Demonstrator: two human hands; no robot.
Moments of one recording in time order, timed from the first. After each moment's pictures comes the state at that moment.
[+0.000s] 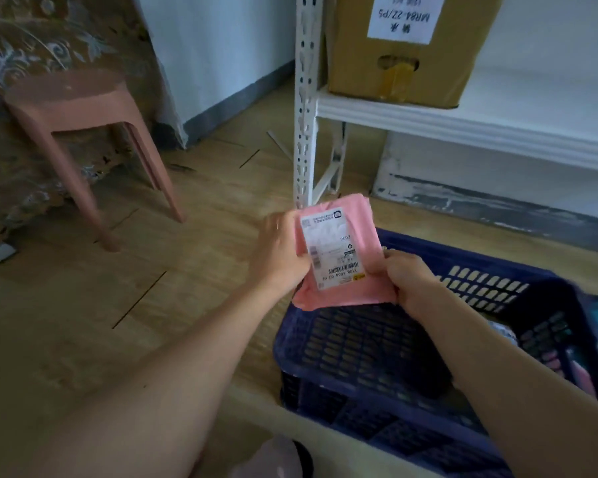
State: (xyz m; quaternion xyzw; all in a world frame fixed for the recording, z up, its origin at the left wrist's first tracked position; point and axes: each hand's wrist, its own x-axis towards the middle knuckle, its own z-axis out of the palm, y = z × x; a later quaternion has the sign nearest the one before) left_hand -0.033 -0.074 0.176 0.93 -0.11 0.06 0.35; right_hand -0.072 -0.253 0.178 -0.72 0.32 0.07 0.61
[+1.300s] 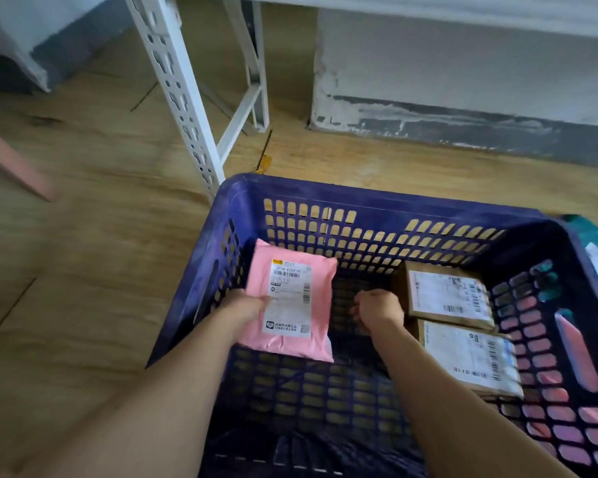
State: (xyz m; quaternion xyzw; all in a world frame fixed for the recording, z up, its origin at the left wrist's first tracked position) left_hand 0.021 -0.176 -0.023 0.83 0.18 -0.35 0.39; right_hand -0.057 -0.362 -0.033 -0.68 0.54 0.08 0.49
